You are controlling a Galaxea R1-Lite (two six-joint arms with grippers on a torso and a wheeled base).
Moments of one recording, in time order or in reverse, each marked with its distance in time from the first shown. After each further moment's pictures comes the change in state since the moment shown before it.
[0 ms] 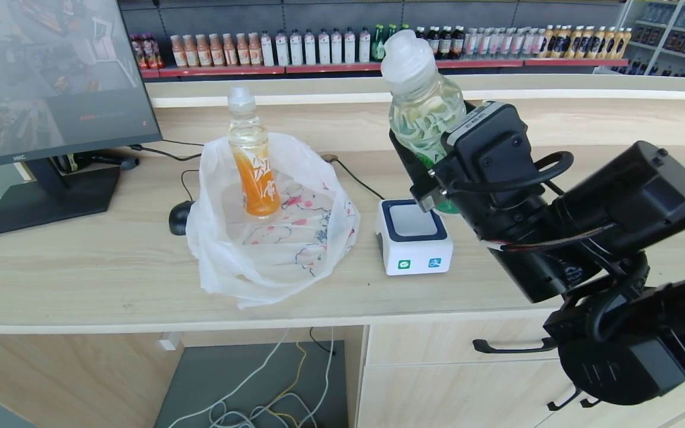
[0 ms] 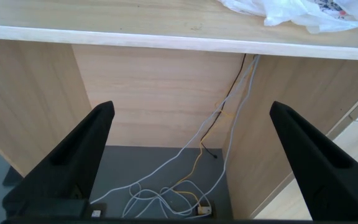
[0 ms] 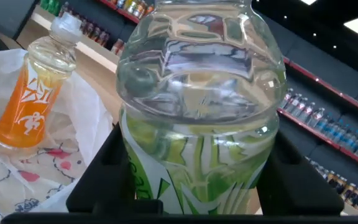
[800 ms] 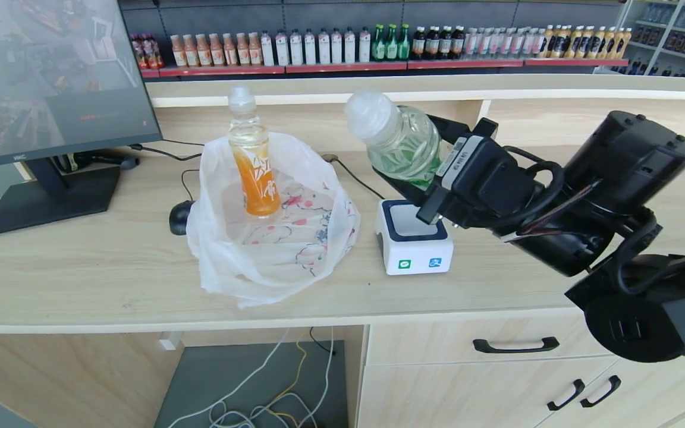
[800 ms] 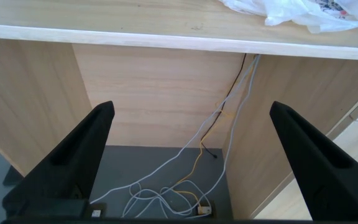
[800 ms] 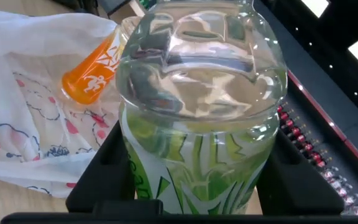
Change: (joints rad) left arm 0.000 0.000 0.000 0.000 0.000 0.000; right arm -0.106 -0.046 -0.070 0.322 0.426 -0.127
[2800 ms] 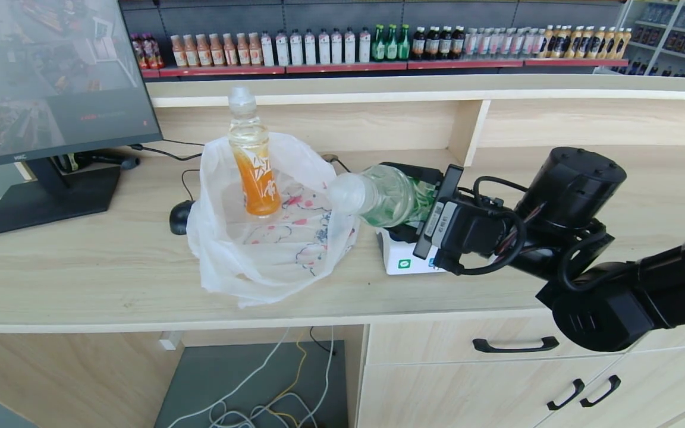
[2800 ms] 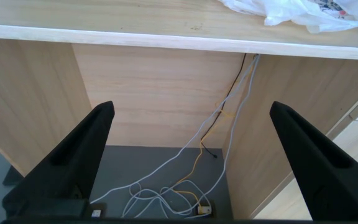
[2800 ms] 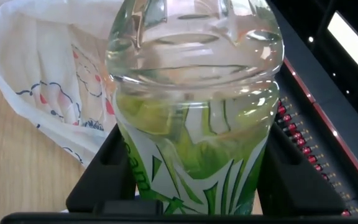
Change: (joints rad) left arm 0.000 0.000 0.000 0.000 0.000 0.000; right arm -0.081 0.110 0.006 0.011 0.244 -0.094
